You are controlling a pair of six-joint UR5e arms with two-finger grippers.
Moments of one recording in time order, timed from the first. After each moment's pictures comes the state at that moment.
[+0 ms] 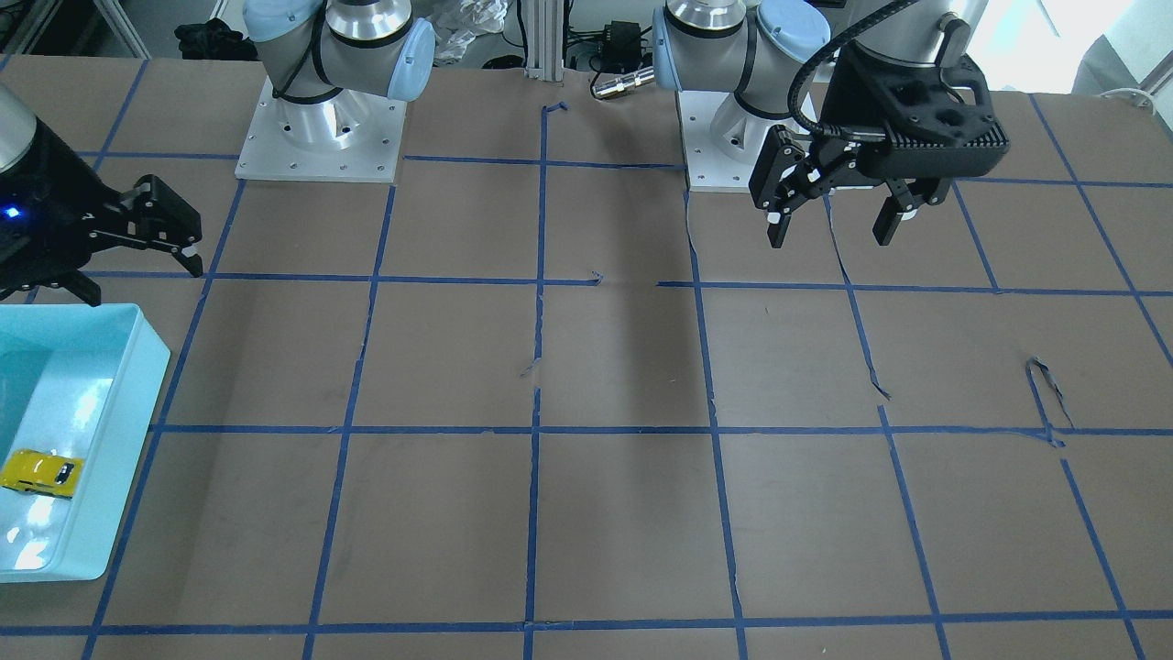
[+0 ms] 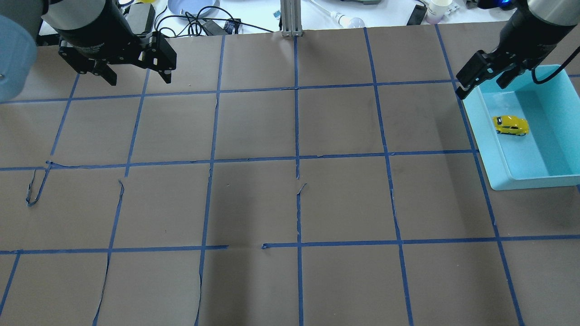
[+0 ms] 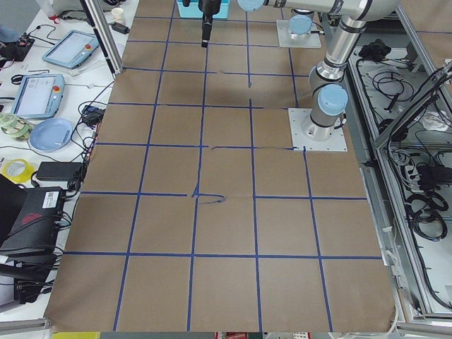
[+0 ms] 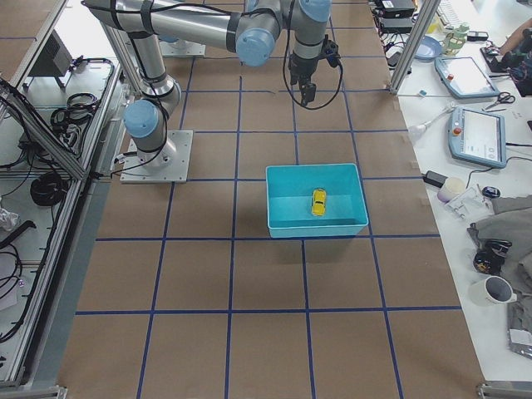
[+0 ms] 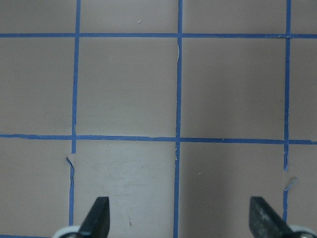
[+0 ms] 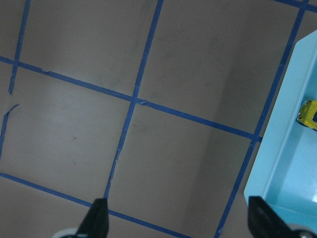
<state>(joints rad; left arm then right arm) -1.58 -1.55 -1.51 -1.47 1.62 -0.03 1.34 -1.51 1.55 -1.58 -1.48 -0.51</state>
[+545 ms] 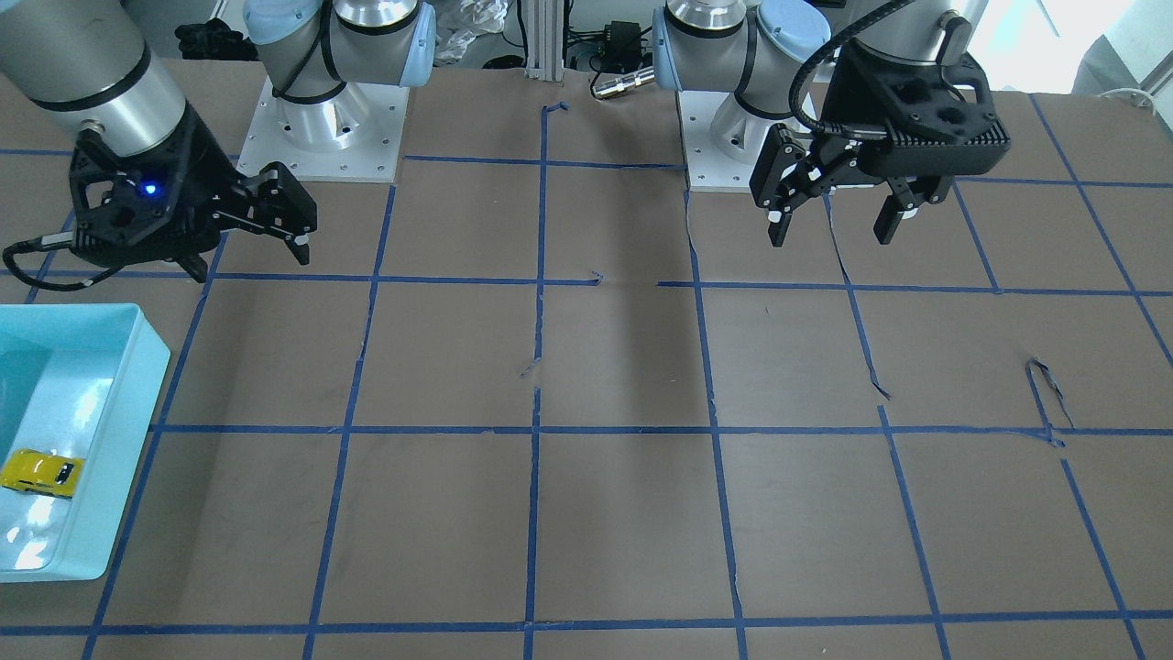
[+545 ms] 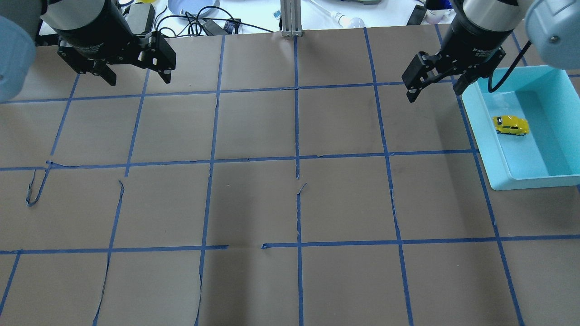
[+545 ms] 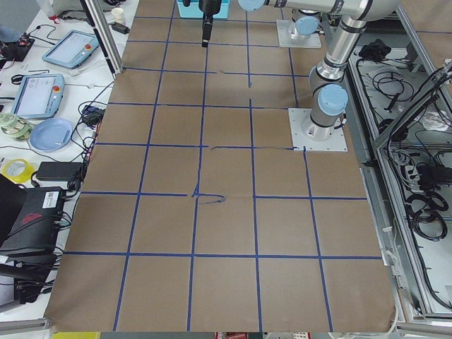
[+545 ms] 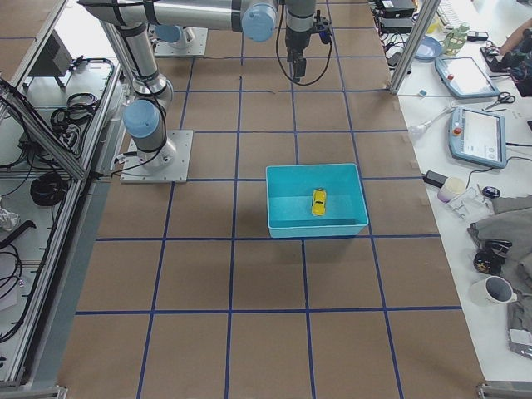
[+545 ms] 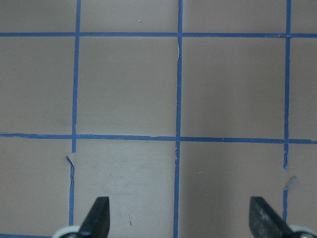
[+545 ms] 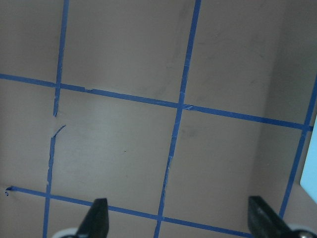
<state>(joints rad) -1.58 -1.55 -1.51 -1.47 1.62 -0.03 1.51 -1.53 1.55 -1.59 -1.49 -0.23</state>
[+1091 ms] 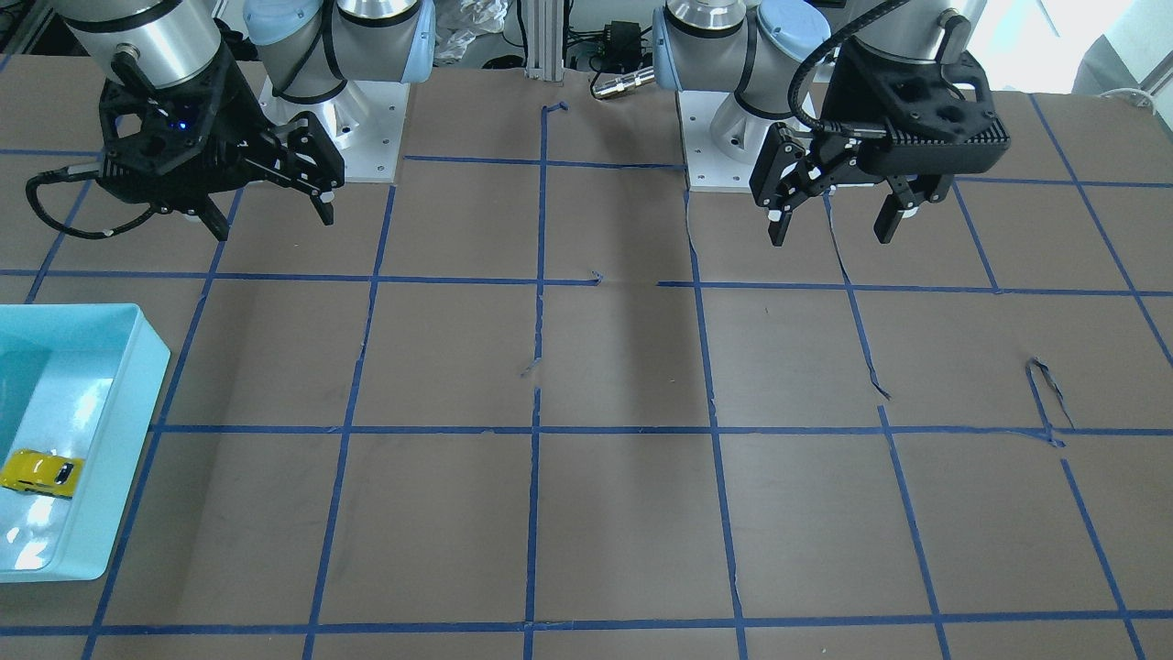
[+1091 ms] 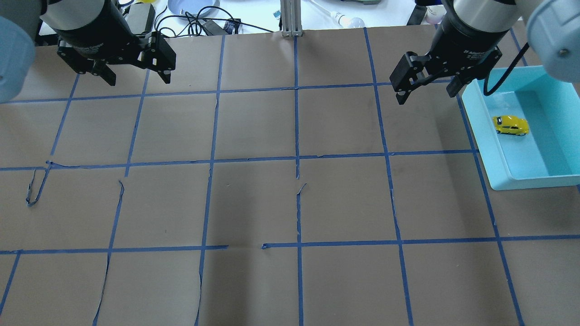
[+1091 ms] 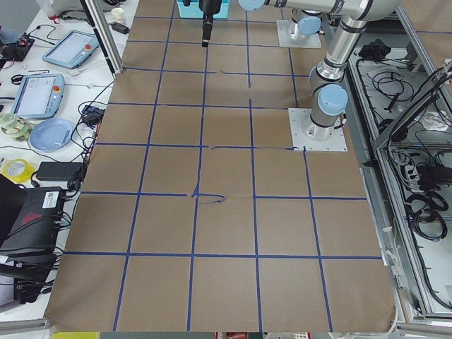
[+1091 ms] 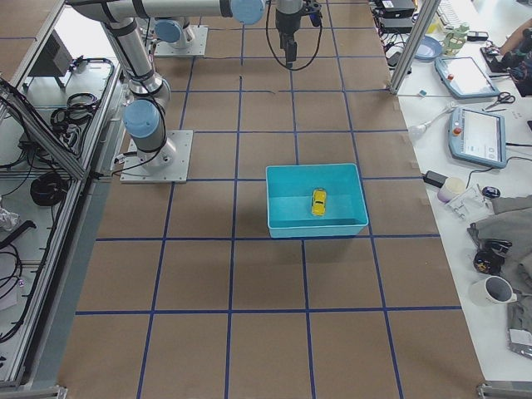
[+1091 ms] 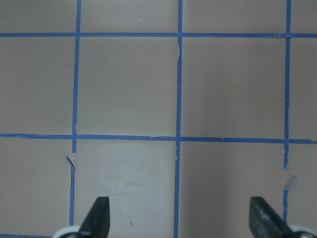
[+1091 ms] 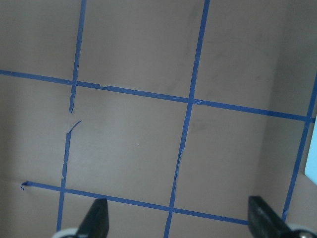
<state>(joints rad) -1.58 -1.55 -1.51 -1.47 1.62 -0.03 1.55 -1.60 1.56 -1.56 -1.50 -0.17</state>
